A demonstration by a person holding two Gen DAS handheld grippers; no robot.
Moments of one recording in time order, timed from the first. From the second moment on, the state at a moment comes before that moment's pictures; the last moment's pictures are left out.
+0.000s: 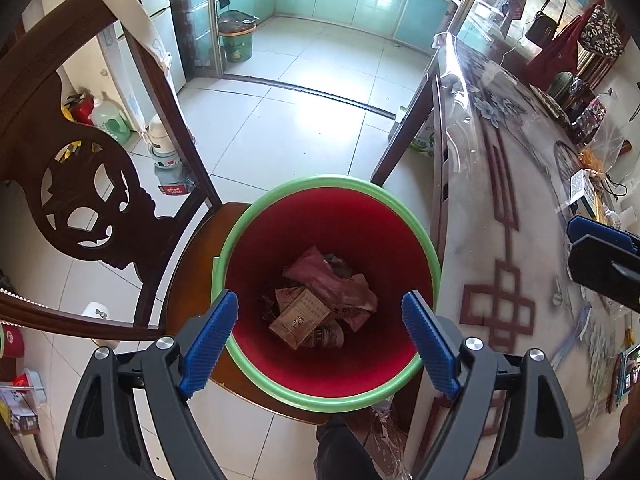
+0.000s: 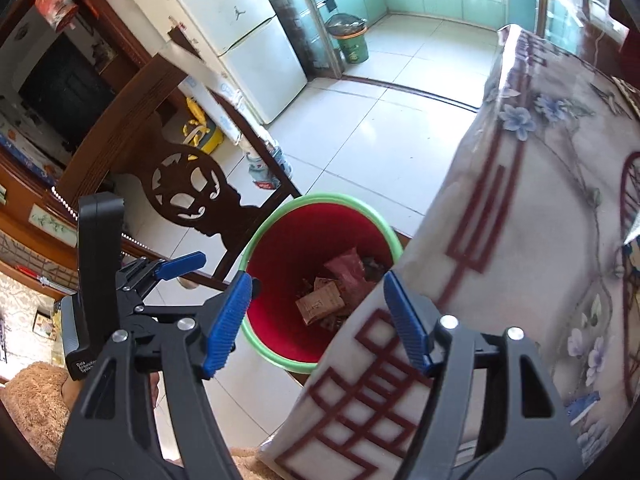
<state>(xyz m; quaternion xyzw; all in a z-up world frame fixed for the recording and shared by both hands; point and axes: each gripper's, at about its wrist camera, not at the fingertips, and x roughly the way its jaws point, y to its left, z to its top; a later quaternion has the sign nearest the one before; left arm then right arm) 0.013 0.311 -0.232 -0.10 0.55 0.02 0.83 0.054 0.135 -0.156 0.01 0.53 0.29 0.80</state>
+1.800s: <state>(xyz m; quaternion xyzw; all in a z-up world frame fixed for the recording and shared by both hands) 0.156 -0.204 -0.197 0.09 0.54 -0.20 0.82 0.040 -0.325 -0.221 0.14 0.58 0.09 0.80</state>
